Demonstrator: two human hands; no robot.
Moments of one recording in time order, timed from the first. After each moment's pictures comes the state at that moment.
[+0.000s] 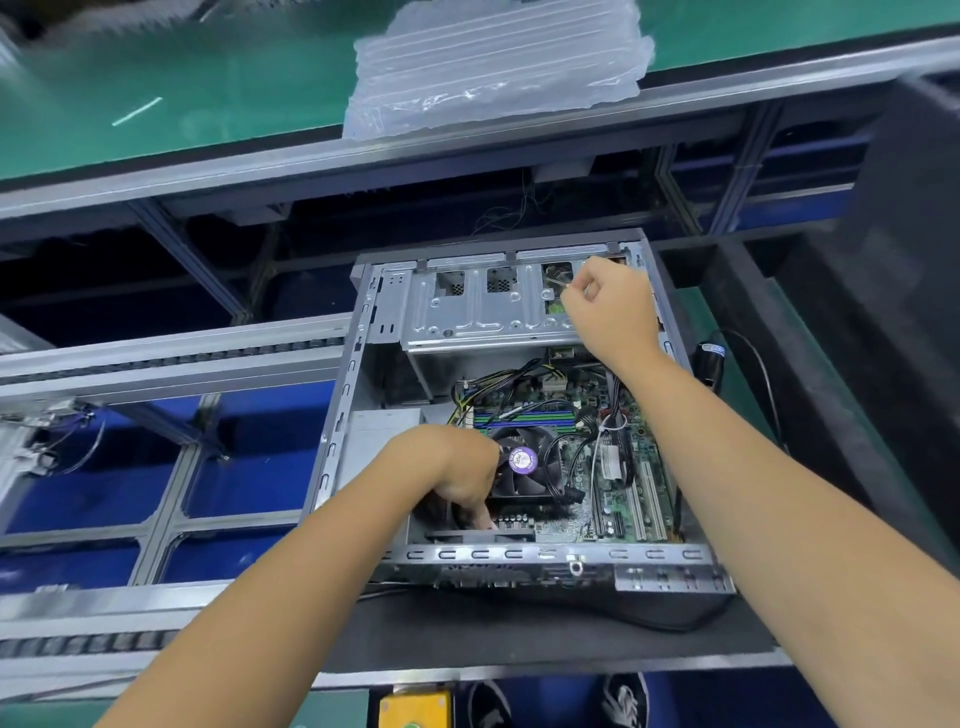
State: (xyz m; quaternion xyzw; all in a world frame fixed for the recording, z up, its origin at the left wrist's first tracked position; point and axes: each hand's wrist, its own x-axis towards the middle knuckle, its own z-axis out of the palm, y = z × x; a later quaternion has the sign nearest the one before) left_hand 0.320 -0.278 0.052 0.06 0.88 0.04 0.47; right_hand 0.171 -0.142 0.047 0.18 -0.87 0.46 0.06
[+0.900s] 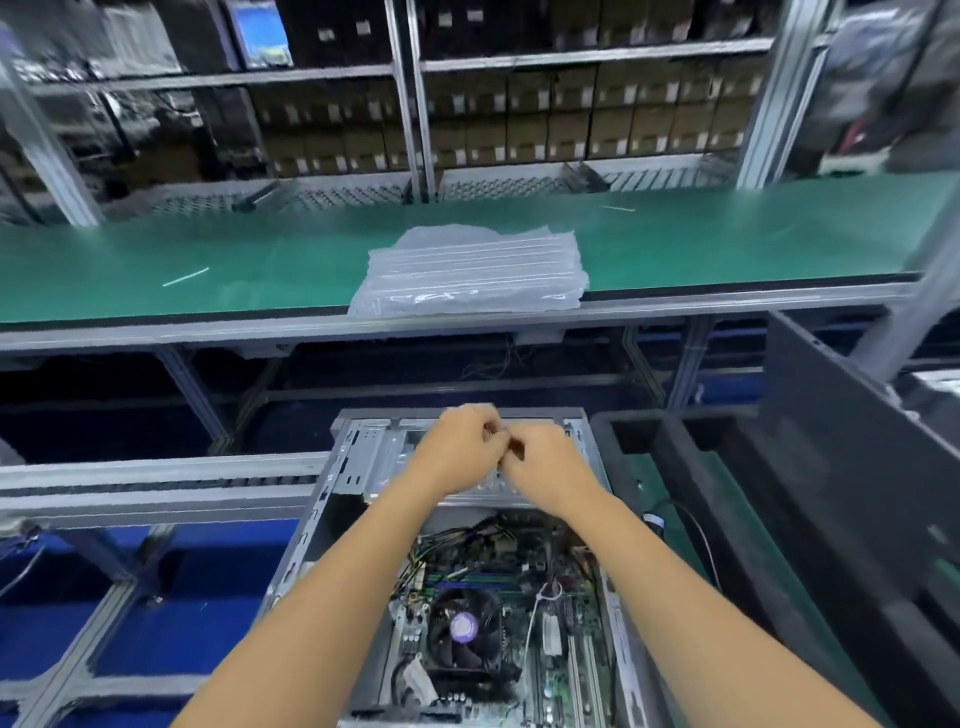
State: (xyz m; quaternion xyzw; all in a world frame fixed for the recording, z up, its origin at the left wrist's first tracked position) left_hand 0.228 -0.256 0.137 -0.10 0.94 0.31 -0.08; right_hand 0.175 -0.132 0.108 0.32 -0.88 0.34 -0.07
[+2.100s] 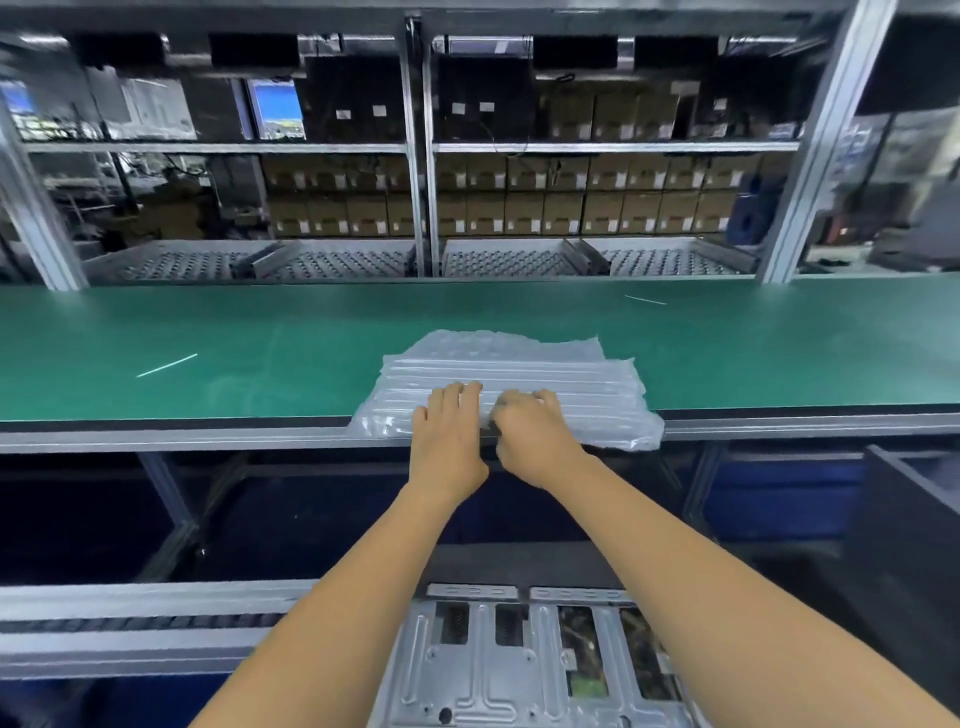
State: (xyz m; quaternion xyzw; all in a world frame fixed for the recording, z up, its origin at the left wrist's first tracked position) left_hand 0.065 -0.410 0.153 -0.12 0.96 0.02 -0.24; right_hand 0.015 -0.295 0.186 0.41 -0.90 0.08 0.12
